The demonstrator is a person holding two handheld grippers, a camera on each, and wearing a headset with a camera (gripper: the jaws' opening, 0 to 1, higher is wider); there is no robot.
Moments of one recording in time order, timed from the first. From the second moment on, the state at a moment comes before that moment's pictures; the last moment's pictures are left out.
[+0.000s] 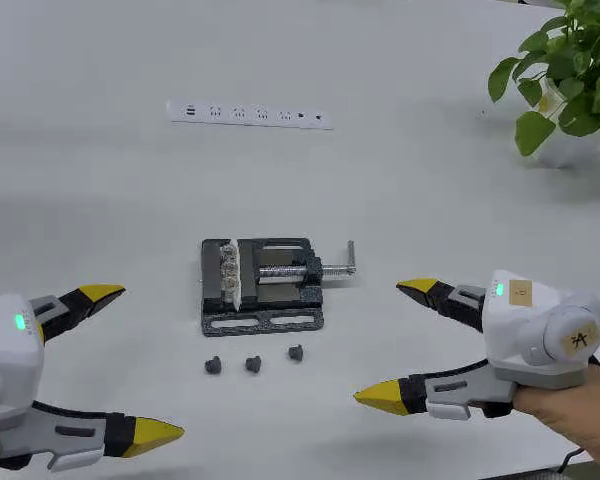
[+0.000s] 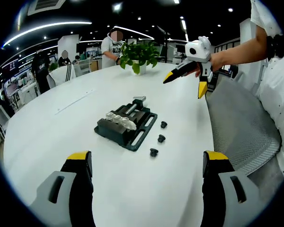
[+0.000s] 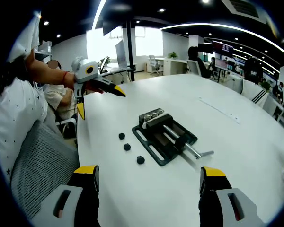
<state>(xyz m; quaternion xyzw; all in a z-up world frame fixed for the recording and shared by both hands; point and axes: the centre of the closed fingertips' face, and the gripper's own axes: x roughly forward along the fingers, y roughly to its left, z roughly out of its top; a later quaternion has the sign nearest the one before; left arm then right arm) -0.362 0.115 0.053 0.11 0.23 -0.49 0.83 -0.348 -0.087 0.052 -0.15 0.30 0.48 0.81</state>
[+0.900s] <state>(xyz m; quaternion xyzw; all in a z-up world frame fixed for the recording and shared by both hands) -0.363 0.109 0.046 0.12 0.25 -0.50 0.82 -0.351 -0.086 0.051 -0.15 0.30 0.48 0.81</state>
